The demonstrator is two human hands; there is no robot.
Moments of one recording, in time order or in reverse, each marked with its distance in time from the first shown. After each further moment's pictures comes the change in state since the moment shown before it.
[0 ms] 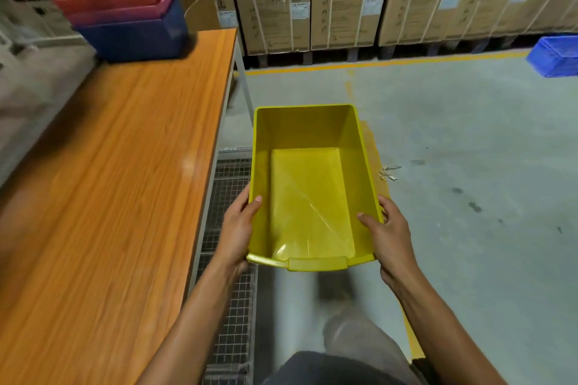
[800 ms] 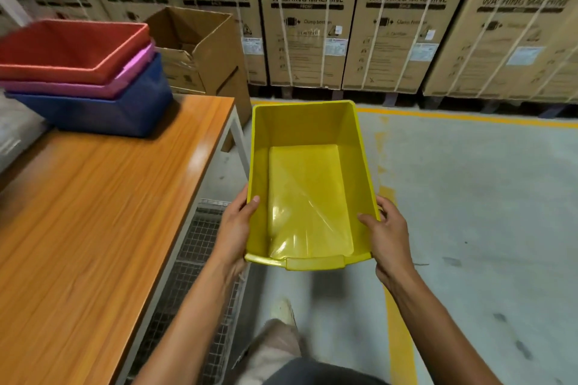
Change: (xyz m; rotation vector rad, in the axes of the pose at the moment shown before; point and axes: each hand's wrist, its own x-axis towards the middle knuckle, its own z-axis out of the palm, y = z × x) left_hand 0.445 0.134 0.112 -0.110 0.138 0.025; right_hand 0.485 -0.158 0.116 0.004 -0.129 -0.043
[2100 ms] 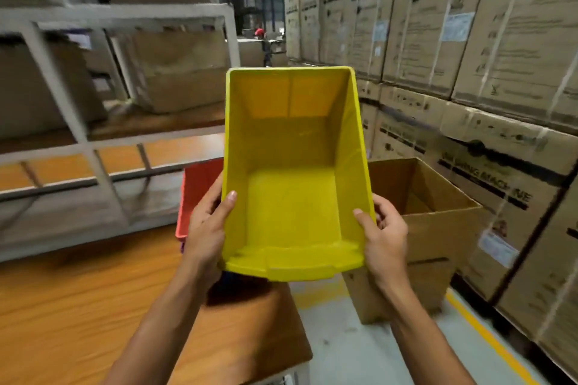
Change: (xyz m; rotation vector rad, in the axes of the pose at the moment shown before) left_hand 0.329 0.326 -0.016 0.000 1.036 0.872; right_hand 0.435 -0.309 0.442 0.197 -1.122 -0.485
